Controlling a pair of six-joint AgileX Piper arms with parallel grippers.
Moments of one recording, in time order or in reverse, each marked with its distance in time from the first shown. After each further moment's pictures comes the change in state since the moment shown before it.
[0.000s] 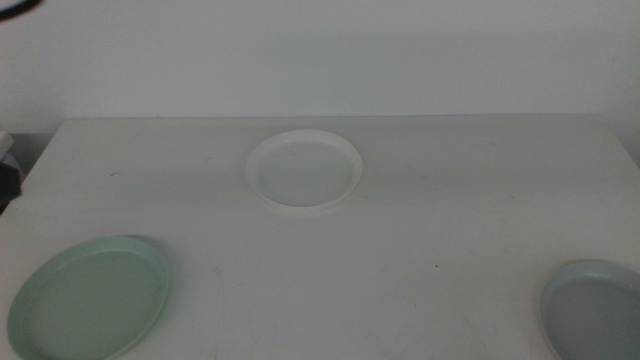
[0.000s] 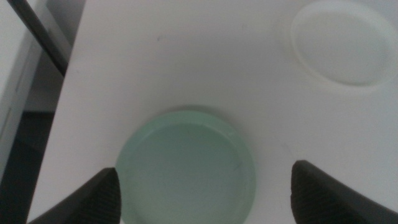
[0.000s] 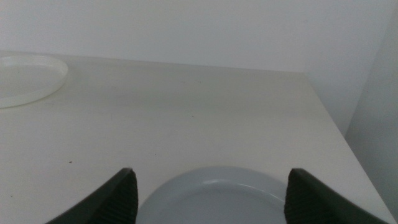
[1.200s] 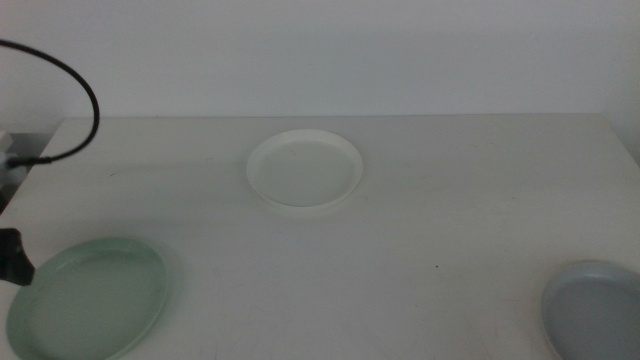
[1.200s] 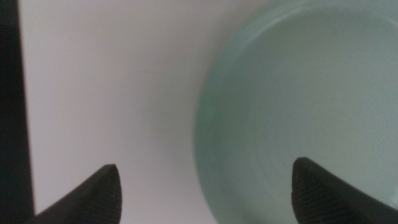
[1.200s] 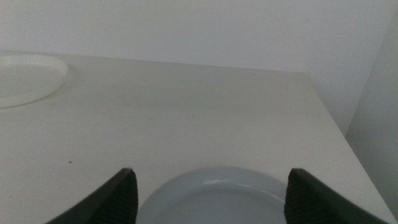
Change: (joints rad) left arm 0.415 0.717 -0.002 -0.212 -0.117 0.609; right arm 0.000 0.000 0.000 0.000 0.000 0.000
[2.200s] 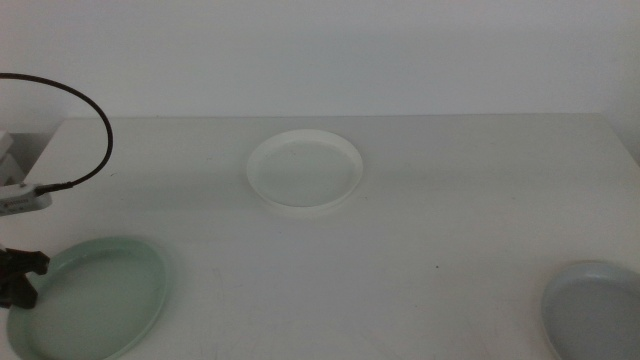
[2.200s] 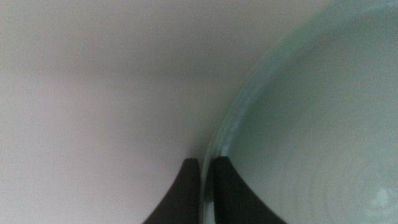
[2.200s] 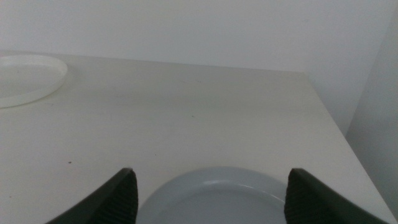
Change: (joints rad) left arm 0.004 0.250 -0.021 -0.054 -0.069 -0.007; right arm 0.000 0.000 0.000 0.000 0.000 0.000
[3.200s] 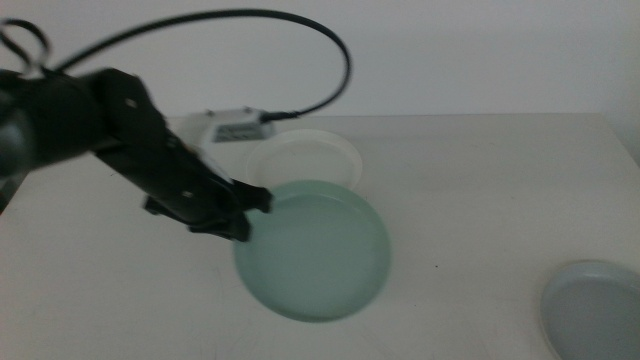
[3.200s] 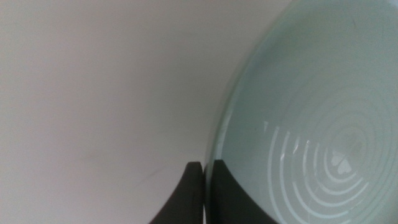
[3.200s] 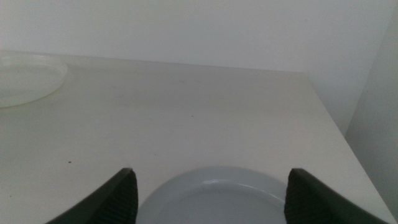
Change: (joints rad) left arm -0.754 -0.121 -0.178 -0.083 0.032 -0.445; right arm 0.000 0.000 0.000 0.000 0.000 0.000
